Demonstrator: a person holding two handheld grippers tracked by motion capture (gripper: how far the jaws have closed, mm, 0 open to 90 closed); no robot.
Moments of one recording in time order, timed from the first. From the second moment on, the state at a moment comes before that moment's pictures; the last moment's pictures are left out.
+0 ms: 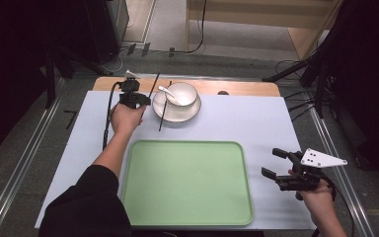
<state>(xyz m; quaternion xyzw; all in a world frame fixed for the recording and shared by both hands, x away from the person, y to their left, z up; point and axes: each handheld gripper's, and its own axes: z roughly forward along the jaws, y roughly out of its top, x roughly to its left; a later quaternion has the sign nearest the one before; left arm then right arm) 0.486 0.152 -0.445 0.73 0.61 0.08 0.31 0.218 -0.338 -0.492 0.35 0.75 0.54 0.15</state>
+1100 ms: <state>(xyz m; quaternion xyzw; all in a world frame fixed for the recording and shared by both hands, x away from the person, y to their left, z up) 0.307 0.199 -0.431 0.77 0.54 0.08 0.33 0.219 -0.332 -0.490 0.34 0.75 0.54 0.15</state>
